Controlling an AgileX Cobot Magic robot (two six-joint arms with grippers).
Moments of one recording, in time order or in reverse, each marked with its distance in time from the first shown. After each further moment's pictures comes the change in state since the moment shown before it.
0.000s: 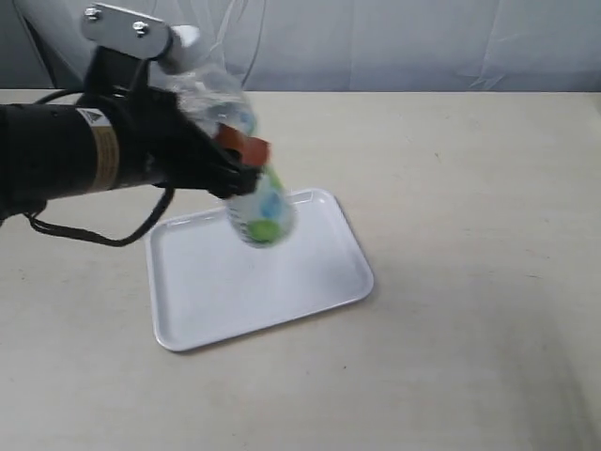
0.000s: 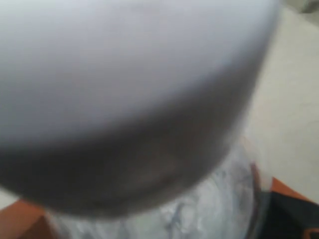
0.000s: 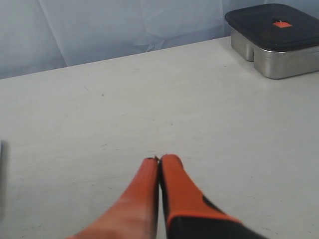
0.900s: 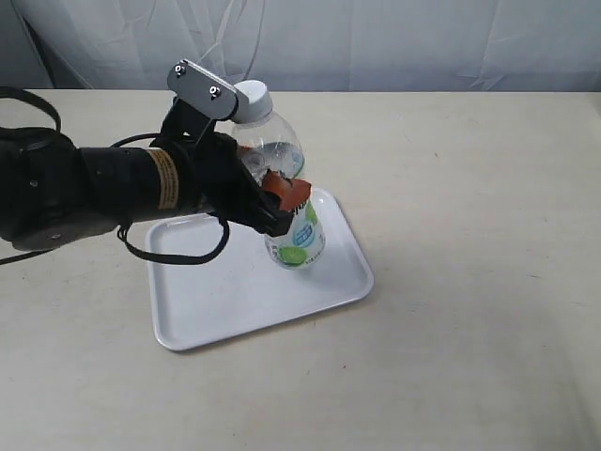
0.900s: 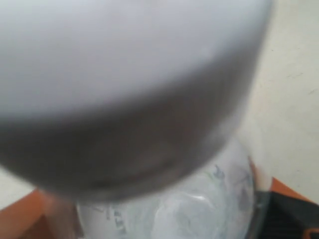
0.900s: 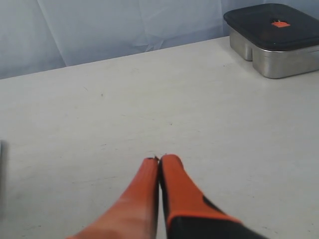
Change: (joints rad) left arm 0.034 0.250 0.002 -0.704 -0.286 0.856; right arm 0.000 0.000 0.000 0.000 0.000 0.000
